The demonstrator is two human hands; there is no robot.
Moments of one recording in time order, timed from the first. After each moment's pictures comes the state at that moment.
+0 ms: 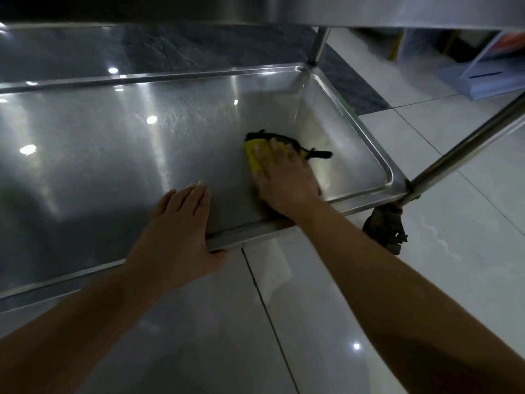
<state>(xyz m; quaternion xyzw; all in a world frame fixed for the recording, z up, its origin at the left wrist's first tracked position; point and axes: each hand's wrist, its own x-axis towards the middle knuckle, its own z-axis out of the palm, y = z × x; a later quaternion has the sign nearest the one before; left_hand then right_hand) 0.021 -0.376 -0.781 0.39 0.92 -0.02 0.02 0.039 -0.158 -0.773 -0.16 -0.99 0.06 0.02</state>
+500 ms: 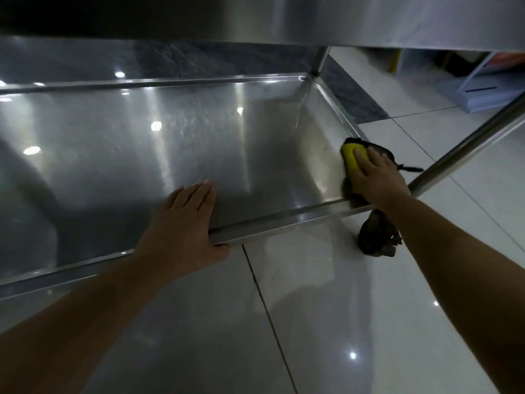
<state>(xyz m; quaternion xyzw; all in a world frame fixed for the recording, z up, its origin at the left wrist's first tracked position) 0.022 -0.380 -0.779 0.40 0.92 -0.01 0.01 0.116 -0.016 -0.751 -0.18 -0.96 -0.16 -0.12</state>
